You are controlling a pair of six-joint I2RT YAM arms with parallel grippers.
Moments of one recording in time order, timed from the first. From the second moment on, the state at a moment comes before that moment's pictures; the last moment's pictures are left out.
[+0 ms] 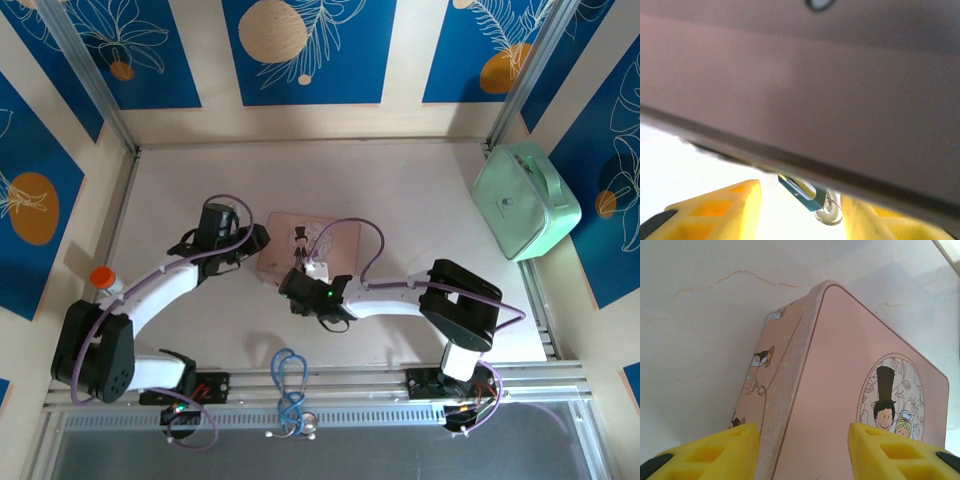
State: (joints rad) left arm -0.37 1.31 0.75 -0.19 0.20 -0.81; right arm 1.14 1.74 0.97 -0.35 0.29 1.04
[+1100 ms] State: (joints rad) left arm -0.37 1.33 0.61 -0.02 0.24 -0.84; right arm 0.87 1.70 1.06 -0.55 -0.32 0.71
